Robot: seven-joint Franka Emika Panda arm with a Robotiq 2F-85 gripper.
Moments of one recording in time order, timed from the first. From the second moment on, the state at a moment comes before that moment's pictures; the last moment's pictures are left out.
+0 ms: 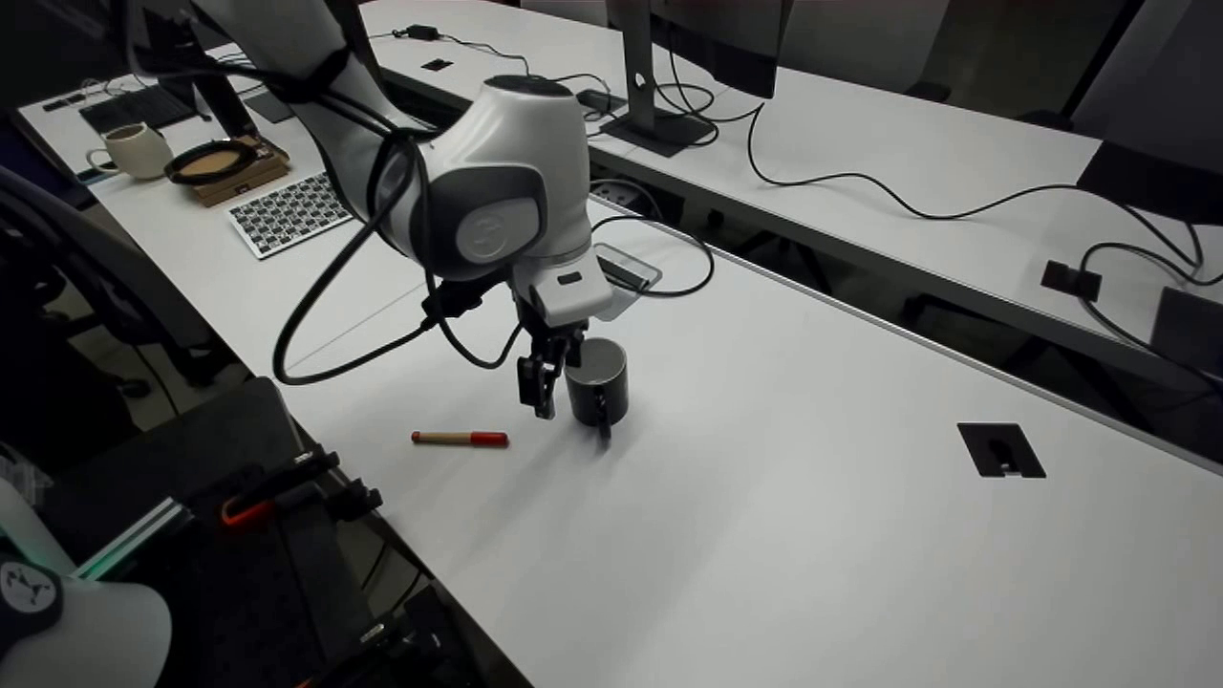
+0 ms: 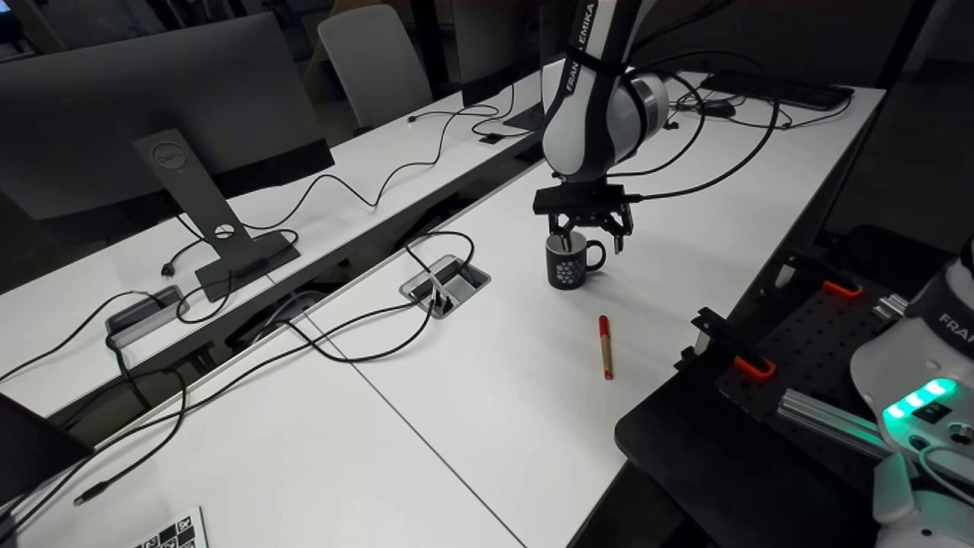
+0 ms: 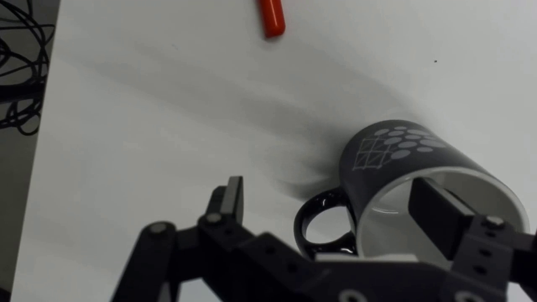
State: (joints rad) arm 0.19 0.54 -0.10 -2.34 -0.02 2.76 1.08
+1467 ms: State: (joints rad) arm 0.21 0.60 -0.10 -2.28 0.04 2.78 1.08
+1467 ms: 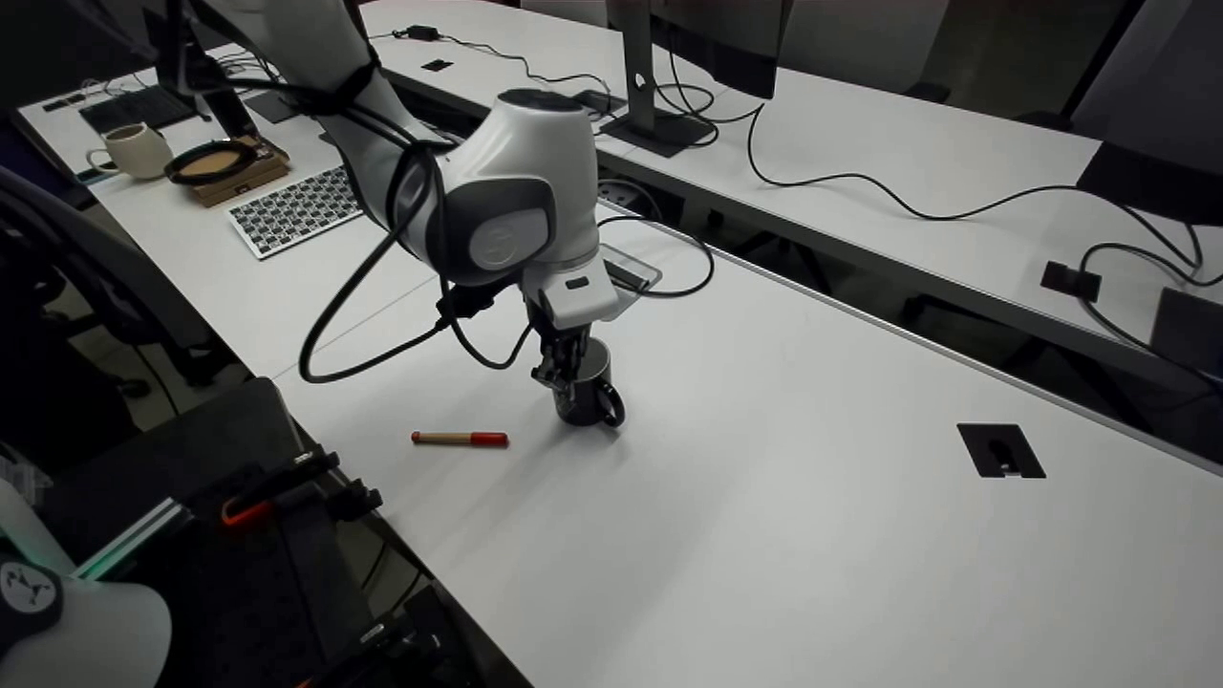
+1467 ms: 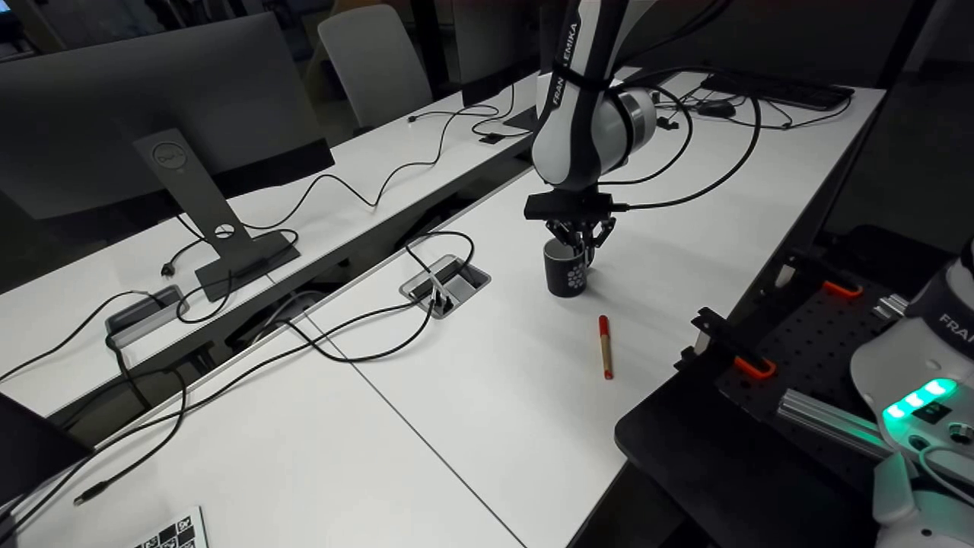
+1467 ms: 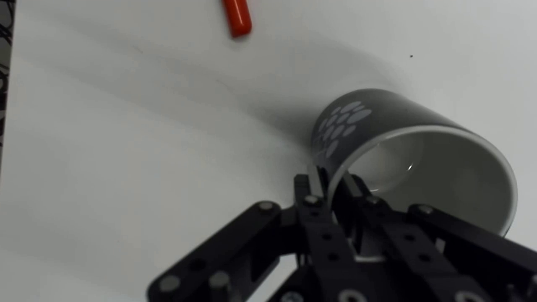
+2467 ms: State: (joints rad) arm 0.18 0.57 -0.02 -2.29 0.07 2.86 0.89
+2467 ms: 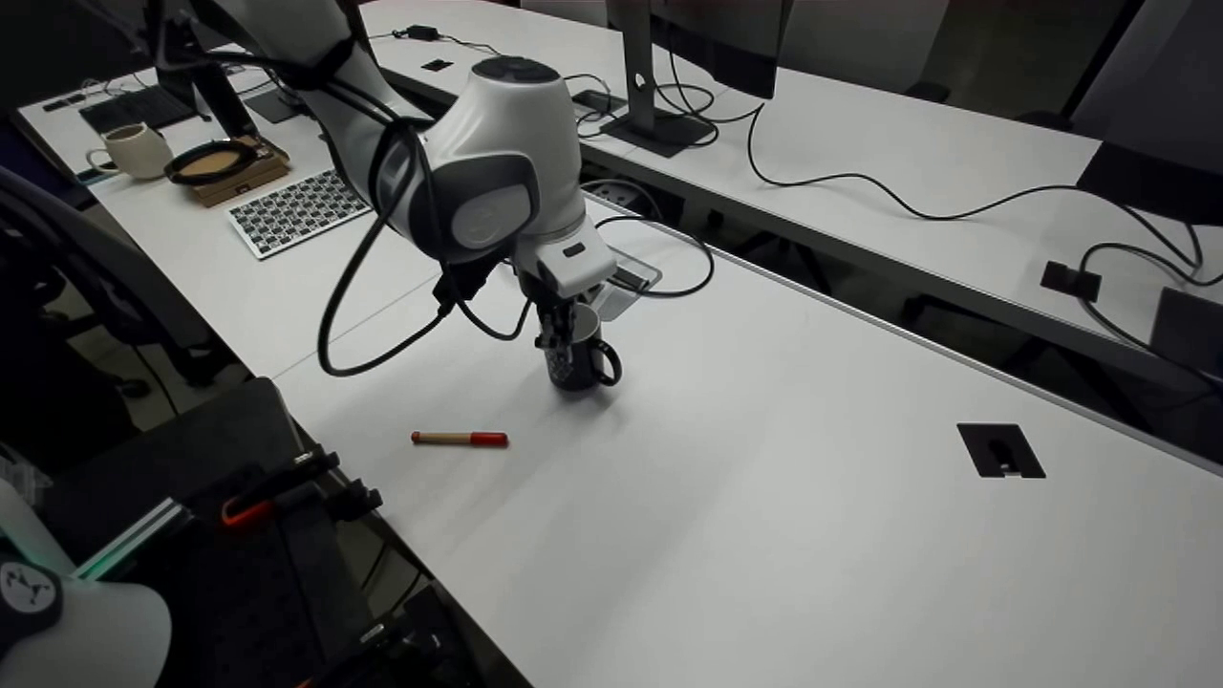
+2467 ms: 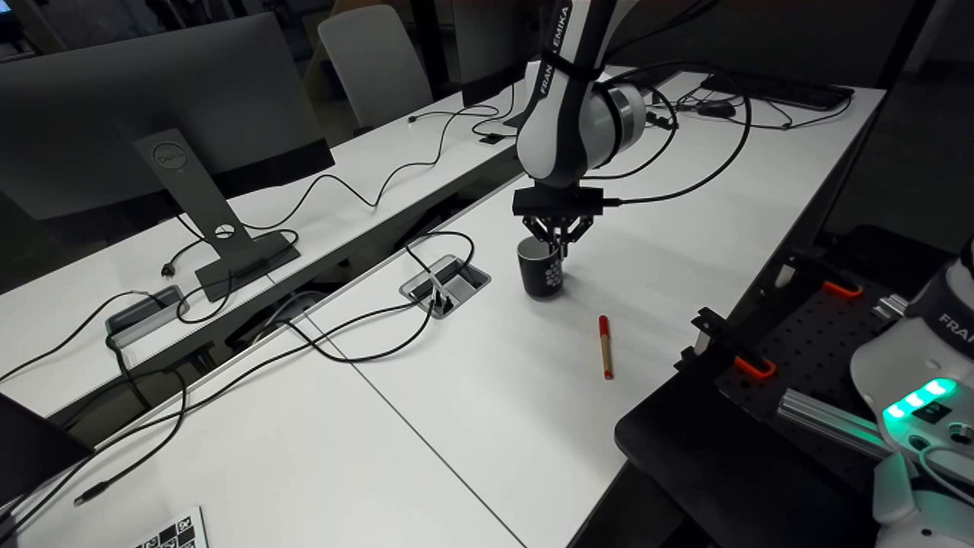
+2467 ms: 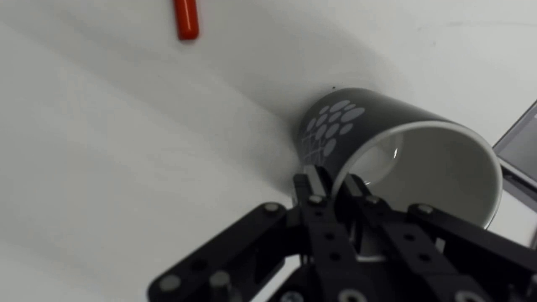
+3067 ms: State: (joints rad) arm 0.22 0.49 0.06 -2.29 0.07 2.83 0.57
